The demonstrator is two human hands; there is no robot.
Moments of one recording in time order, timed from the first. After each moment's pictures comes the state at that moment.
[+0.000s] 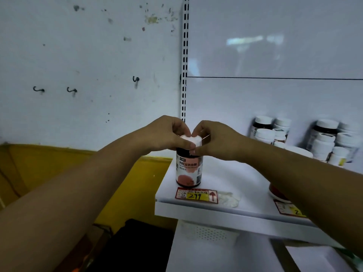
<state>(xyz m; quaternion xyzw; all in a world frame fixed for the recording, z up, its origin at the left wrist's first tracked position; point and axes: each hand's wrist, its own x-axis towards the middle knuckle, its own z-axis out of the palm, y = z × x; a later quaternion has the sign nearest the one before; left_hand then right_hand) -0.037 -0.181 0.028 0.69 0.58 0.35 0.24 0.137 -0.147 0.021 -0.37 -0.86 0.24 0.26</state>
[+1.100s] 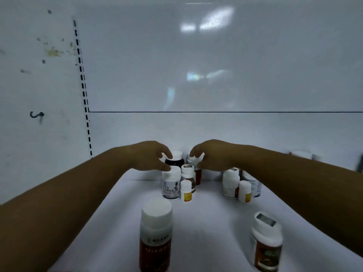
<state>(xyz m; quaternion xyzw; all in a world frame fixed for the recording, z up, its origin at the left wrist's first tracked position) 0.174 -0.032 0.064 0.77 0.63 0.09 0.07 0.382 0.008 0.056 -0.44 -0.89 -0.01 0.08</state>
